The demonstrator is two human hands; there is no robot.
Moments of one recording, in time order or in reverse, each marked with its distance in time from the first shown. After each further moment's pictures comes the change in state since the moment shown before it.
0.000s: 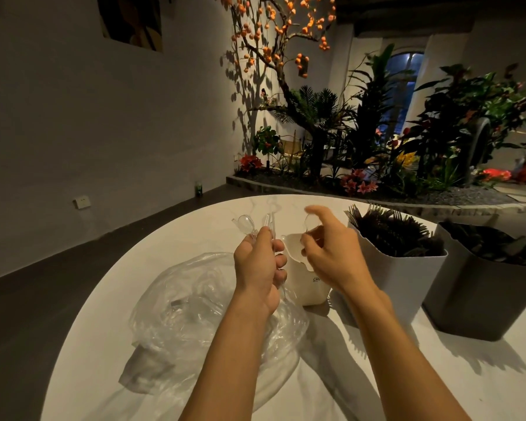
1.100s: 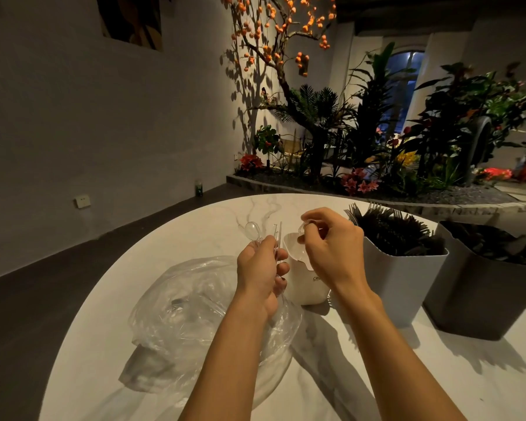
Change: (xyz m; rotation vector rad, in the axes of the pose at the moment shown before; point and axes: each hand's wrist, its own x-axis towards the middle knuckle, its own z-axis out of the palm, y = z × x) left_hand 0.002 -0.007 -0.004 0.123 0.002 -0.096; right_hand -0.001 -0.015 0.005 0.140 0.252 -0.004
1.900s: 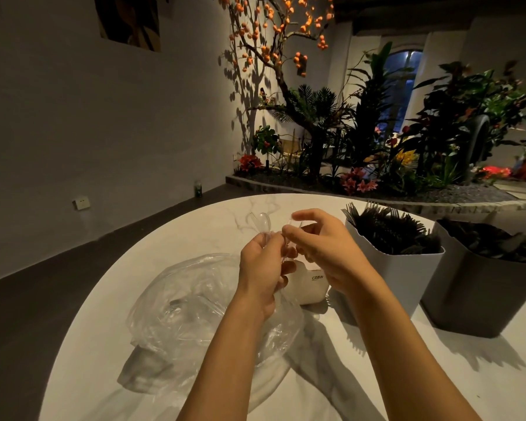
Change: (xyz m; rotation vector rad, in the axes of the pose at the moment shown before) left_hand -0.015 0.004 0.001 0.113 -0.144 0.141; right_hand 0.005 -0.015 -0.011 0.296 -0.392 0.357
